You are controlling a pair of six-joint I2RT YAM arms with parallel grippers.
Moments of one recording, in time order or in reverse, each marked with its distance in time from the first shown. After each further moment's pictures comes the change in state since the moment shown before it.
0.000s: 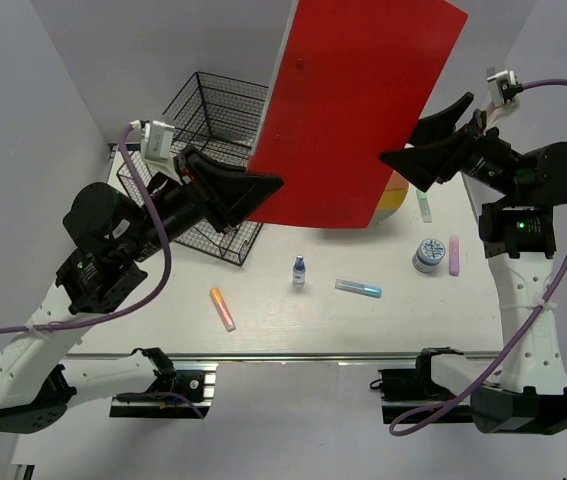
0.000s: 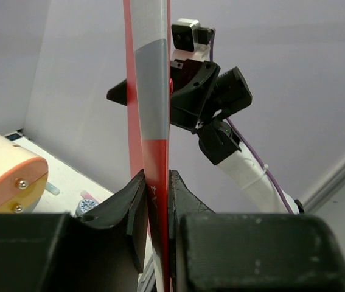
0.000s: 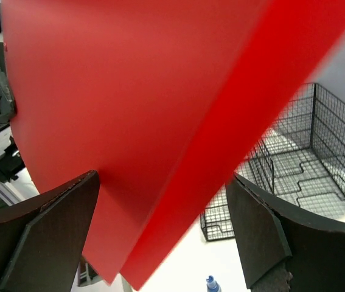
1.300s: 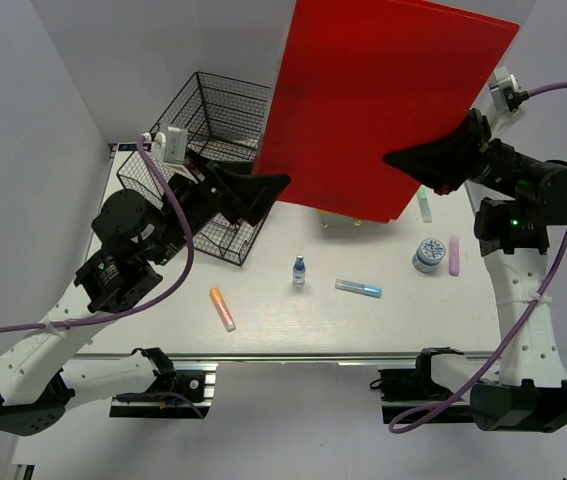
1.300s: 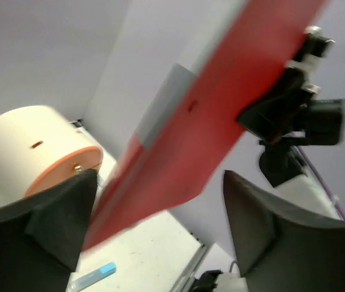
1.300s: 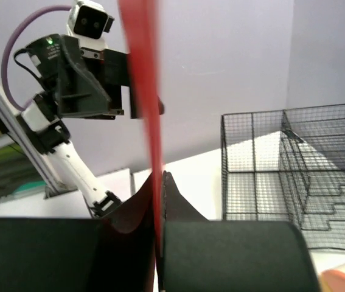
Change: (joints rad) left arm 0.000 -0.011 -0.137 0.060 -0.192 0.028; right arm -0.003 0.004 -0.067 0.434 -0.129 0.301
